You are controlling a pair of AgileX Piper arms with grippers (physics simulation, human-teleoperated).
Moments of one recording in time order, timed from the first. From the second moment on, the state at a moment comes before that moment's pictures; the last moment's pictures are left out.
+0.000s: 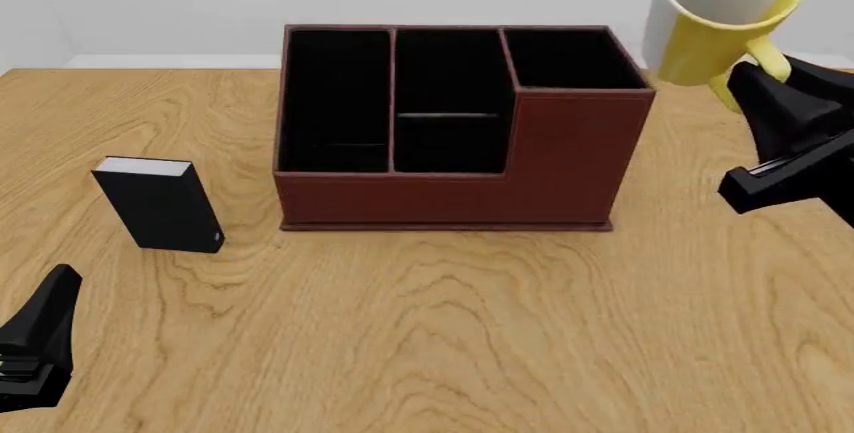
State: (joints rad) left arm 0.00 0.00 0.00 0.00 0.00; right arm 0.28 0.69 -0.45 -0.27 -0.26
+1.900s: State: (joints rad) left arm 0.00 0.00 0.00 0.00 0.00; right arm -0.06 1.12 -0.33 -0.68 -0.13
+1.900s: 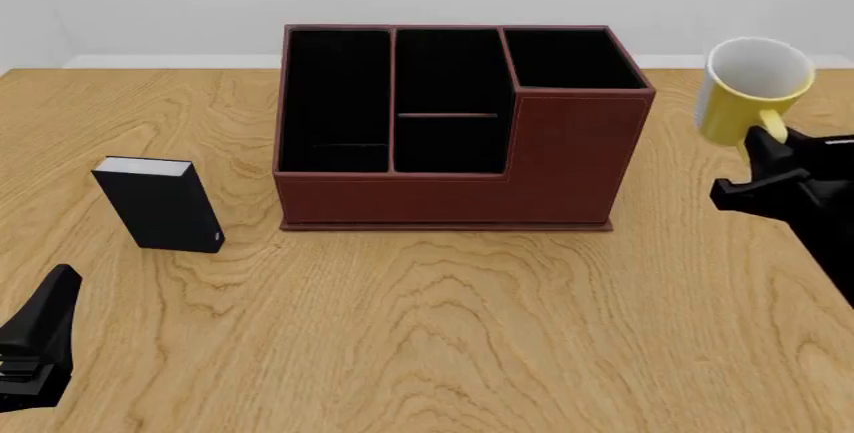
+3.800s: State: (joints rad) left arm 0.00 0.00 0.00 0.00 0.00; right arm -0.07 1.63 -0.30 -1.06 -0.12
